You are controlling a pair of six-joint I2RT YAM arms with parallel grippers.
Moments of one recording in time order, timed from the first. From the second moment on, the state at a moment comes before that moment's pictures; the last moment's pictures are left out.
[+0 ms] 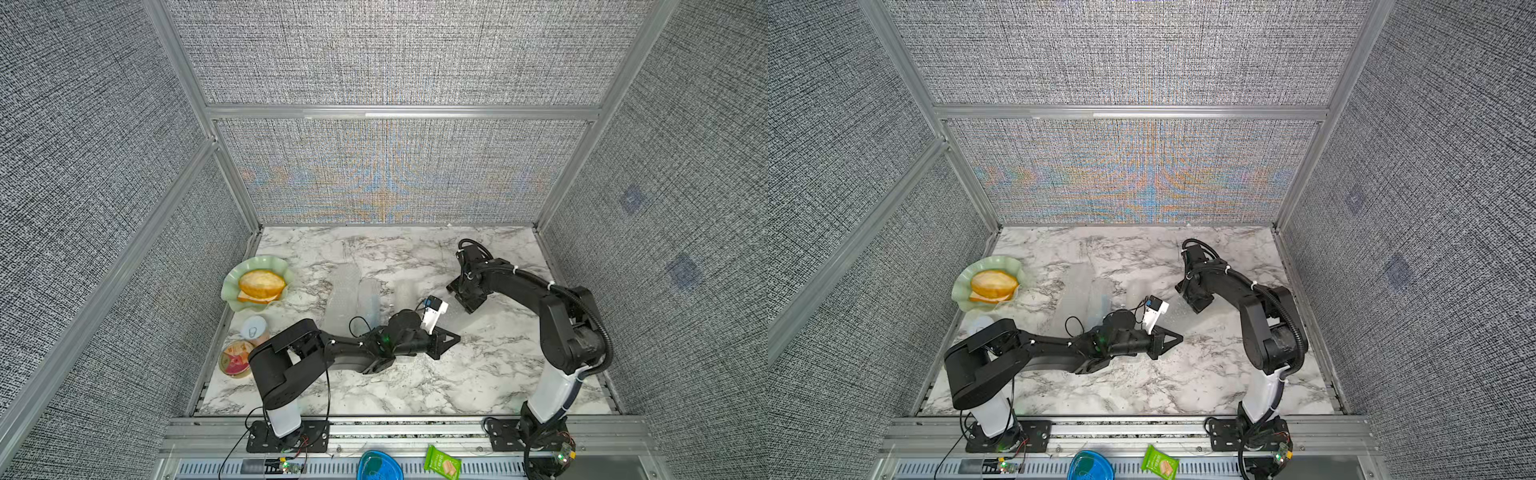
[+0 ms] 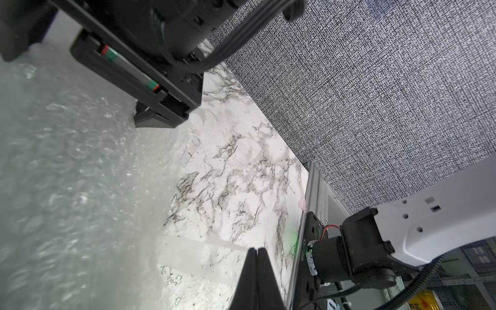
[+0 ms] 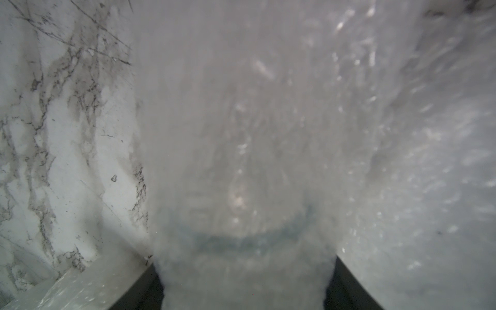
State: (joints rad) left arm -1.07 1.74 0.77 0.69 0.36 -0.68; right arm 0.33 1.84 1.26 -0.70 -0.02 1.19
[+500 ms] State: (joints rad) left arm -1.05 1.46 0.76 0.49 0.29 -0.56; right arm 0.34 1.74 1.27 -0.69 -0.04 1.12
